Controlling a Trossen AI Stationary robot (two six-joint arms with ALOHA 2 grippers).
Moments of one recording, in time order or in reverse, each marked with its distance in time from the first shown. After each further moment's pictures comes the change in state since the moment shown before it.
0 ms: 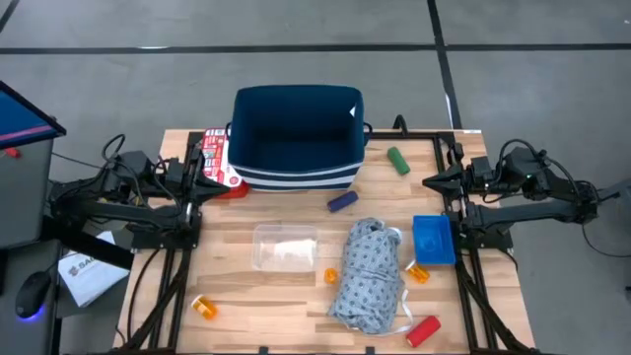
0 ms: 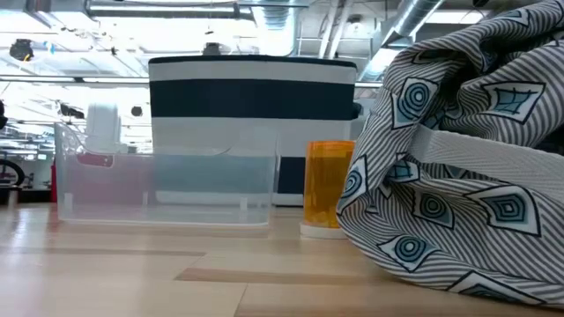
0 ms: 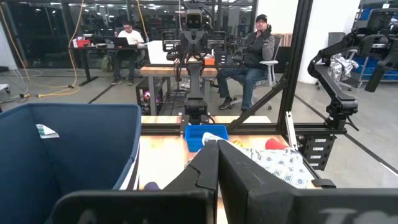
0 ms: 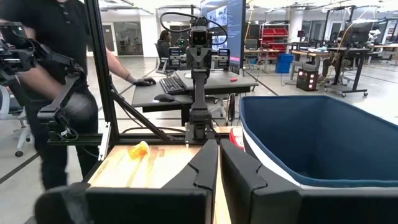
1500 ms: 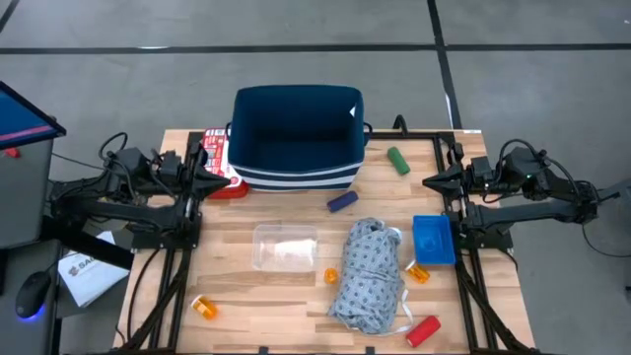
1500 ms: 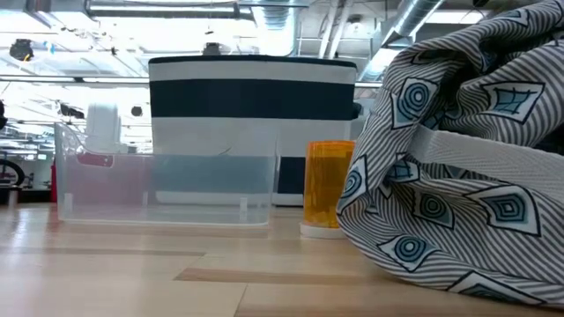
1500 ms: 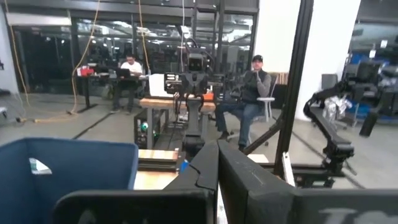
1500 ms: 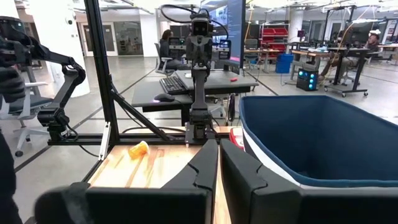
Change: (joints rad) left arm 0.000 0.042 0.000 0.206 -0.010 -0.061; right arm 0.000 0.000 0.000 0.000 0.000 0.000
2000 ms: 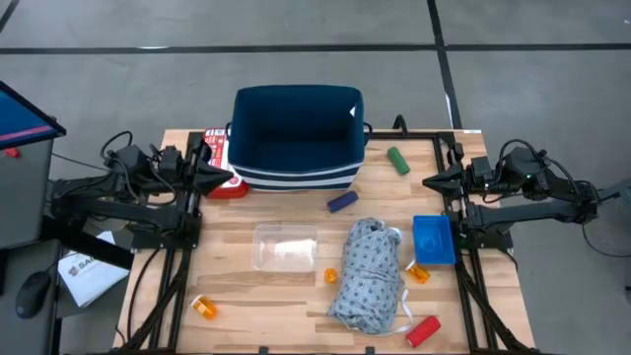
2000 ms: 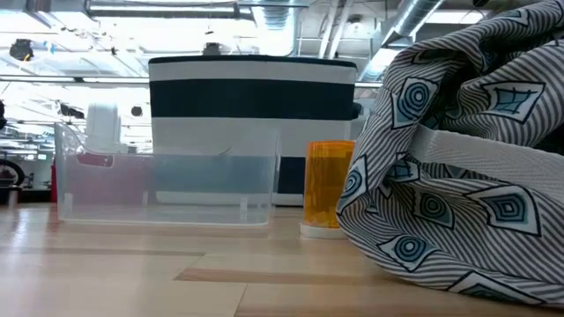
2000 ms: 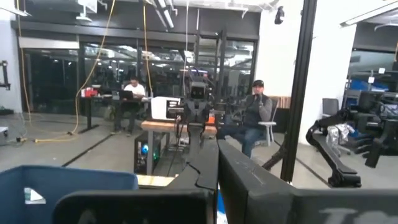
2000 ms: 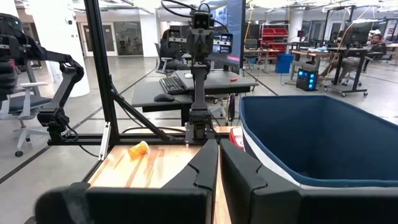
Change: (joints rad) left arm 0.001 0.070 0.001 0.172 -0.013 -0.002; right arm 0.000 0.000 0.000 0.000 0.000 -0.002
